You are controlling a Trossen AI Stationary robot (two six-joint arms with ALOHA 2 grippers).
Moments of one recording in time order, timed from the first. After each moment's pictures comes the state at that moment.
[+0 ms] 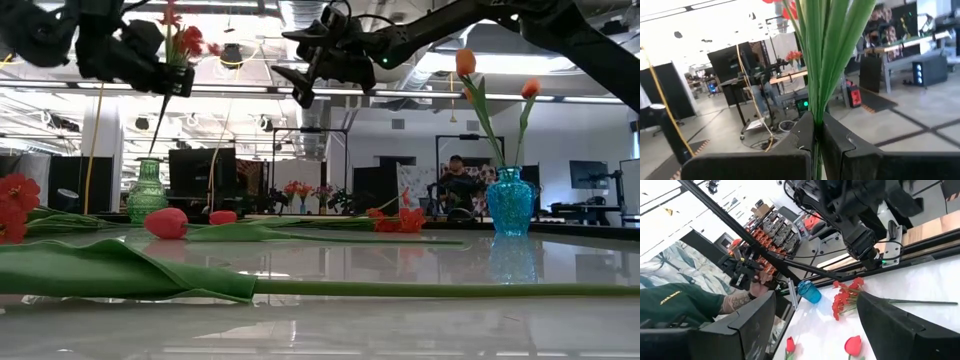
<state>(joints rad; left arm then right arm) 0.79 0.80 0.36 0.64 -0.69 0.33 -0.58 2.18 2.03 -0.11 -1.25 0.45</state>
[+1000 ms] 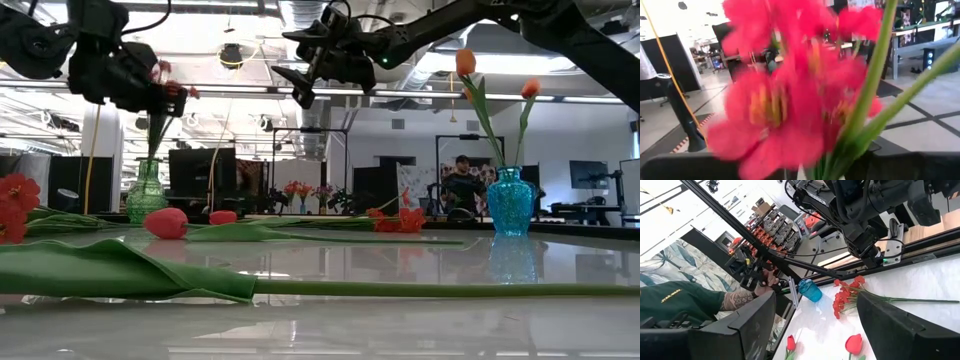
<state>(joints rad) 0.85 0.80 0.29 0.58 -0.70 0.20 -0.58 2.18 2.03 -0.13 -1.25 0.44</state>
